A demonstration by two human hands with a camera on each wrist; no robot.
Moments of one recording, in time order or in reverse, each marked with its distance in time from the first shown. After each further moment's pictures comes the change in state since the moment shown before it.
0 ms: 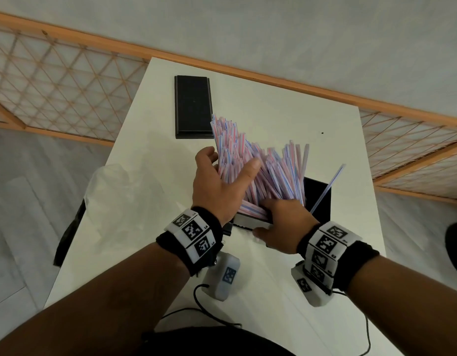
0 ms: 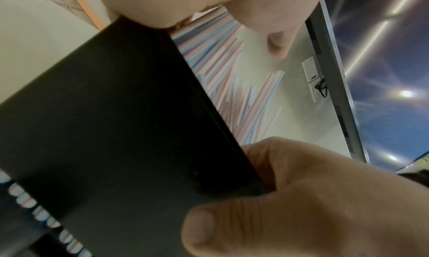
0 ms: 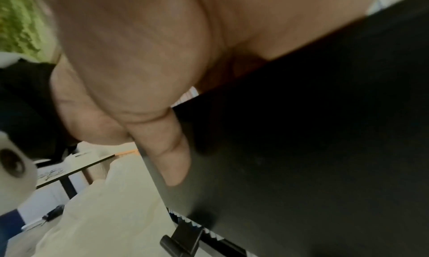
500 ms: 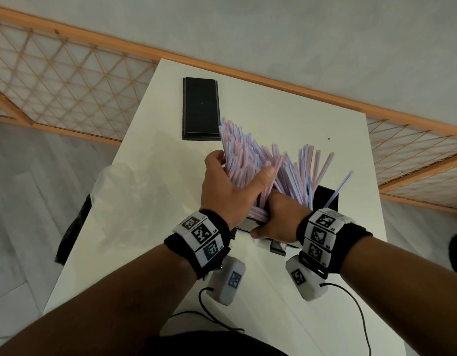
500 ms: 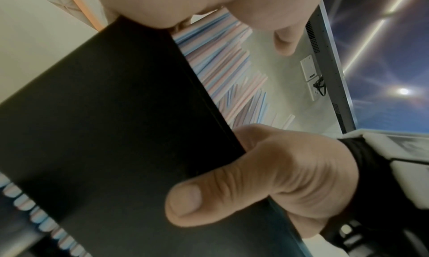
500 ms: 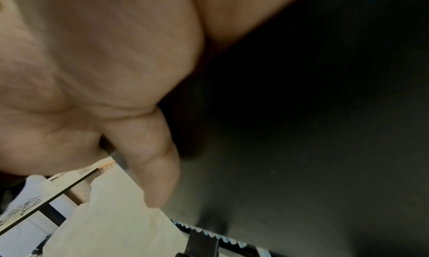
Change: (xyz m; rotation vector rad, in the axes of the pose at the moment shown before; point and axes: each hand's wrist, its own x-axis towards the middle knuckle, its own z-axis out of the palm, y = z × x) left_hand -0.002 0.003 -0.001 0.000 -0.031 -0.016; right_hand 0.030 -0.006 -0.009 0.103 -0.149 0.077
